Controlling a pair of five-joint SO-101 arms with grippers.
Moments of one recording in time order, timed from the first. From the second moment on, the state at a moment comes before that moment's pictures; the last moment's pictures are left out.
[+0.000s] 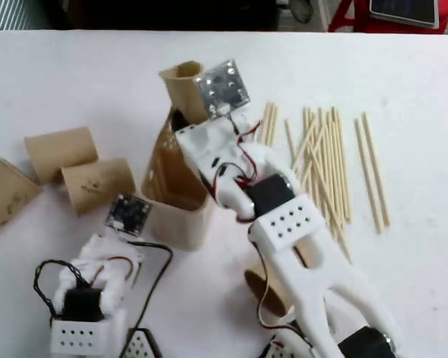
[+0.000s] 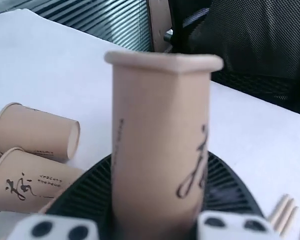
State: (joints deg) left arm -4.5 -104.1 97.1 73.4 -12.6; right arm -34.8 -27.1 30.1 28.8 3.0
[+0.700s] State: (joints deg) left arm -4.5 -104.1 97.1 73.4 -12.6; right arm -36.7 -29.3 30.1 25.4 9.5
